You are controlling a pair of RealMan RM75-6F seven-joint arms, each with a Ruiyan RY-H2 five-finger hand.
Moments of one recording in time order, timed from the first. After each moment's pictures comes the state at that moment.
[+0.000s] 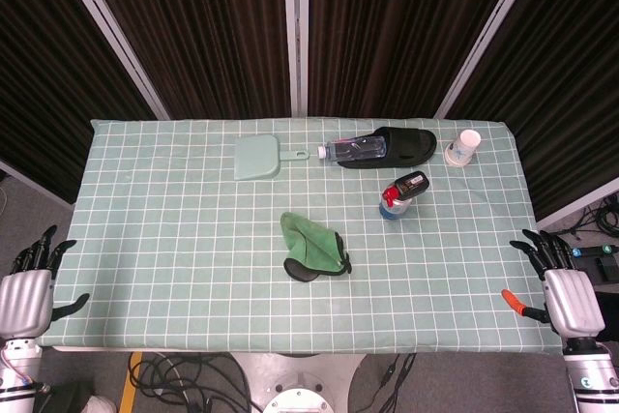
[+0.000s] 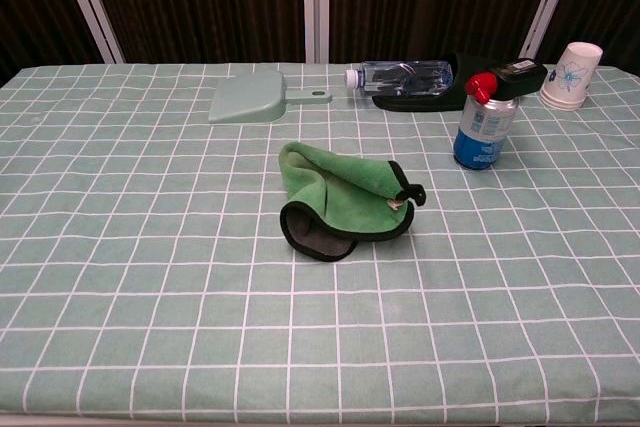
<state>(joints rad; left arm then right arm) -0.03 -1.21 -0.06 -1.69 1.40 1.52 0.20 0.09 -1.10 0.04 -1.64 -1.53 1.45 0.13</state>
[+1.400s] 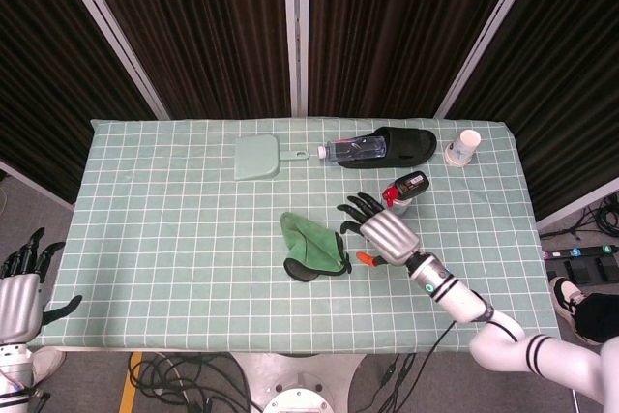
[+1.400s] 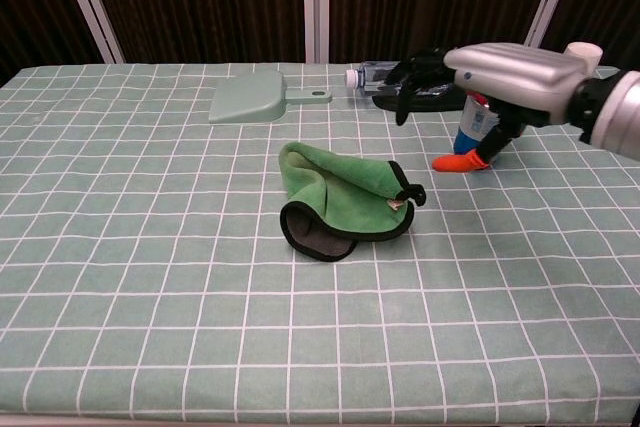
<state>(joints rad) -0.01 -1.21 -0.06 -1.68 1.40 1.55 0.15 0.71 -1.52 0.15 -1.29 -1.67 0.93 0.11</state>
